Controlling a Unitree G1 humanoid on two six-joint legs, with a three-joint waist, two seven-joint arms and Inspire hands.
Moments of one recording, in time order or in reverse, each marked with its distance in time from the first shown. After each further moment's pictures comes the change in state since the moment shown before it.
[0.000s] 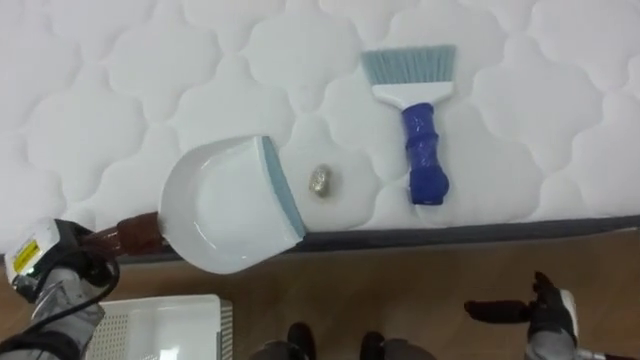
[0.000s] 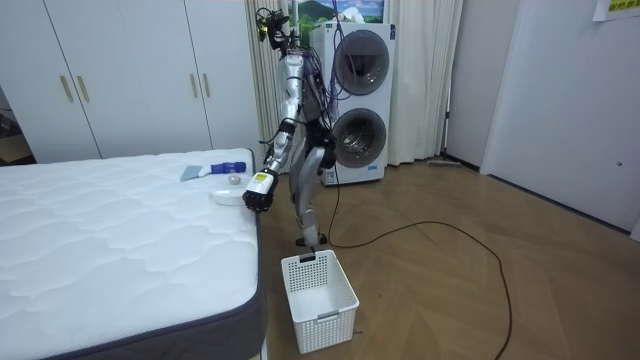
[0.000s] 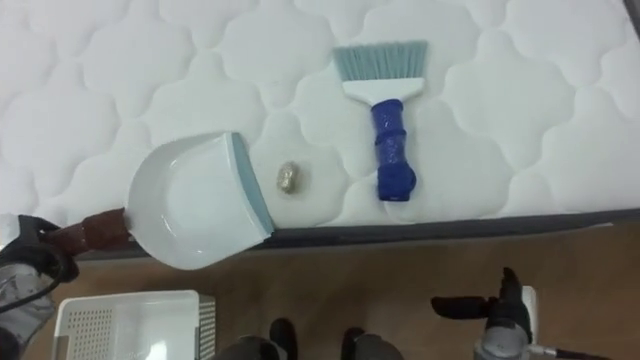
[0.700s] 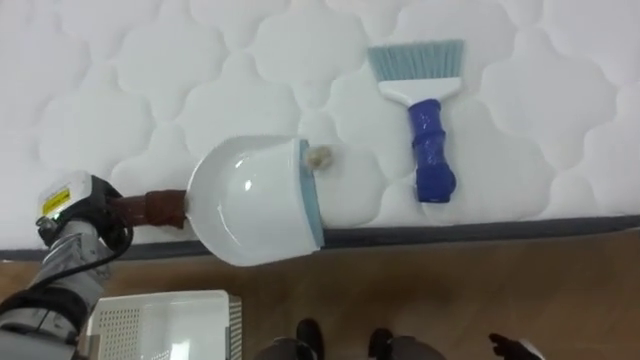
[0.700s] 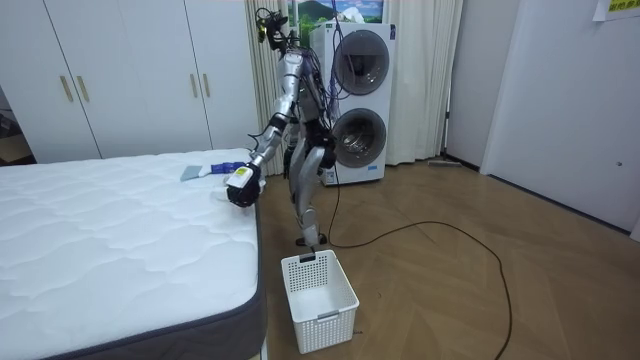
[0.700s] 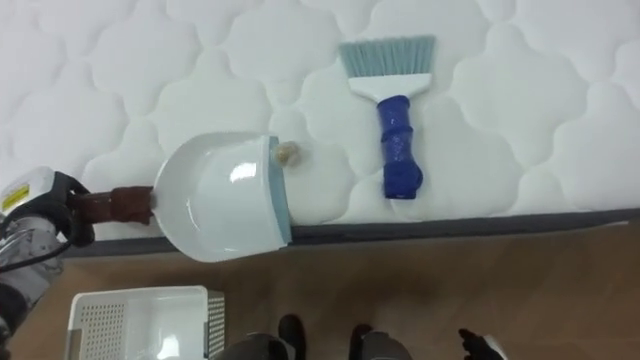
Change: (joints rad) left arm -0.128 0.017 -0.047 -0.032 0.194 0.031 -0.167; right arm 0.031 -0.015 0.238 0.259 -0.091 0.038 0.344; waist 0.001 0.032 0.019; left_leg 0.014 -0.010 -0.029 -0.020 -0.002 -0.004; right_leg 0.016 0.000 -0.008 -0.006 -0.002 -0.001
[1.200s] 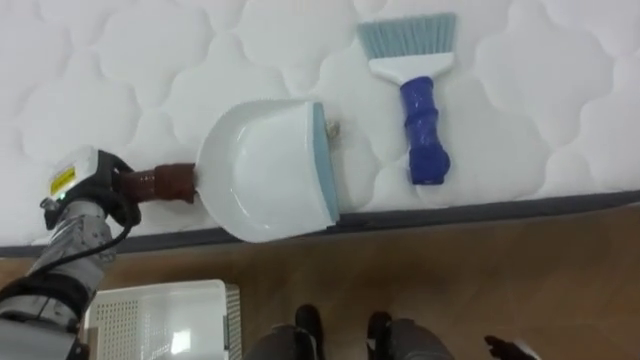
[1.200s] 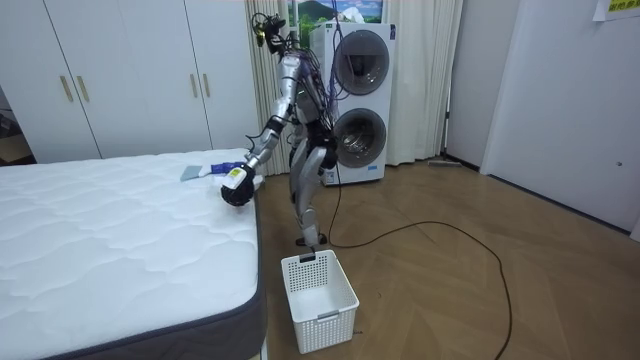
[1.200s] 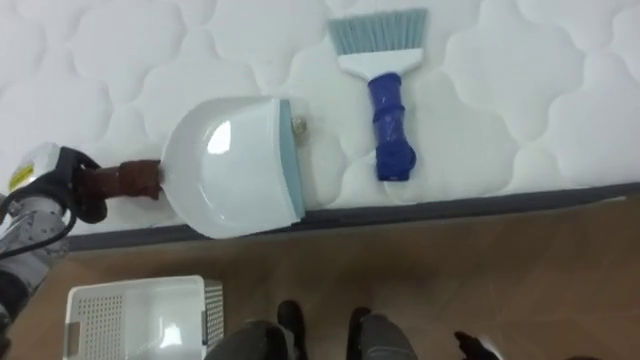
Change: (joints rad) left arm -0.037 0.004 0.000 -0.015 0.023 -0.064 -0.002; right arm 0.003 -0.004 0.011 0.008 -0.179 0.011 0.034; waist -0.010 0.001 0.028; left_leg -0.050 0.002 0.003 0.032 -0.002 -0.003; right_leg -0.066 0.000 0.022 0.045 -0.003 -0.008
